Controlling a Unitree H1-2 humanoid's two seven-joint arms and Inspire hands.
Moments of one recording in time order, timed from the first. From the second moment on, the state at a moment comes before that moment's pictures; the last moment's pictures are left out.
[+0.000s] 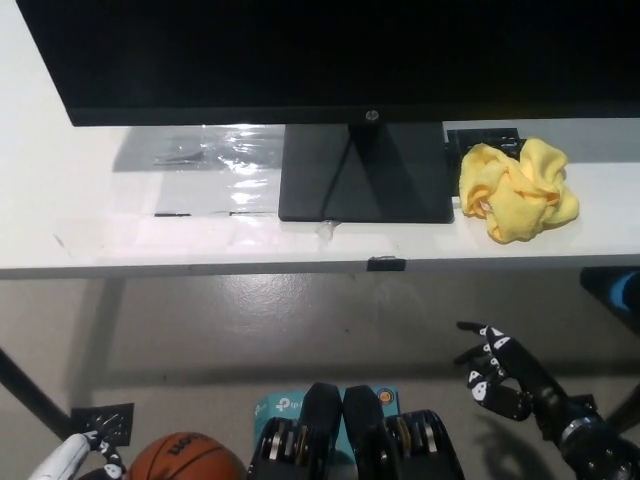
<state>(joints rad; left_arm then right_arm) -0.05 0.50 -0.22 0.32 0.32 0.22 -0.10 -0.19 -0.30 0.28 0.15 -0.27 0.21 0.13</state>
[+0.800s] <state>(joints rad) -0.02 0.49 -0.21 0.32 0.33 0.23 -0.10 -0.38 -0.37 0.15 -0.41 -0.27 0.28 0.23</state>
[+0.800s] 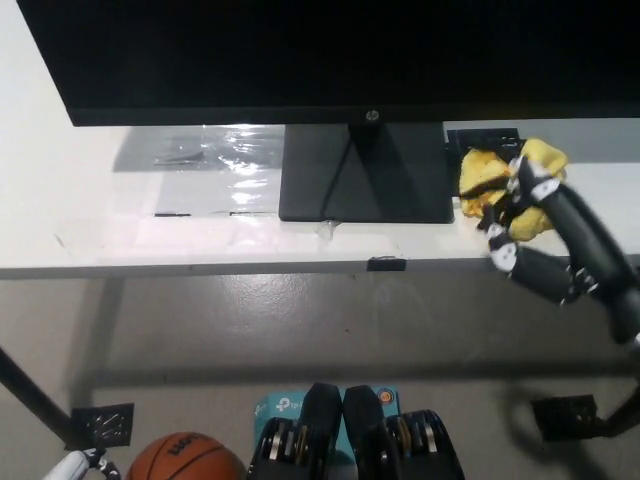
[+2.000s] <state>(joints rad) 0.00 0.49 -0.19 0.29 0.34 0.25 -0.13 -0.65 -0.42 0.21 0.19 -0.43 0.40 0.26</state>
